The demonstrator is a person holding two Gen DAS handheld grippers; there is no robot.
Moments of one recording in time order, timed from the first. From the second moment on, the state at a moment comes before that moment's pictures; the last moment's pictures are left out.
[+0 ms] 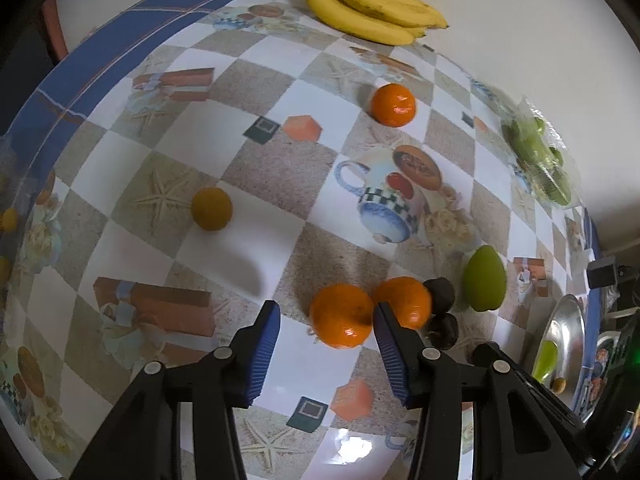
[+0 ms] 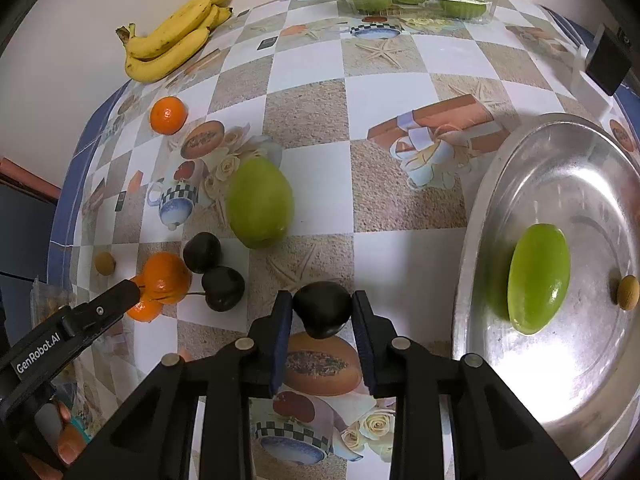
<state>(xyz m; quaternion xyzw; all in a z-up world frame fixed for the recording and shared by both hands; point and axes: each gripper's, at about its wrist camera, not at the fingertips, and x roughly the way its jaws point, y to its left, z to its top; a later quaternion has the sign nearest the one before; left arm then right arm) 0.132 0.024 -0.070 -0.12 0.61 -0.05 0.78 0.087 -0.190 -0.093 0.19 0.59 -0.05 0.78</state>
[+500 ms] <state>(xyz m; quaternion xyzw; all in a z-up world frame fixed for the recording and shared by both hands) 0.133 0.018 -0.072 -0.14 0.62 -0.07 0.77 0.083 -0.197 -0.076 0.22 0.58 -0.04 0.79</state>
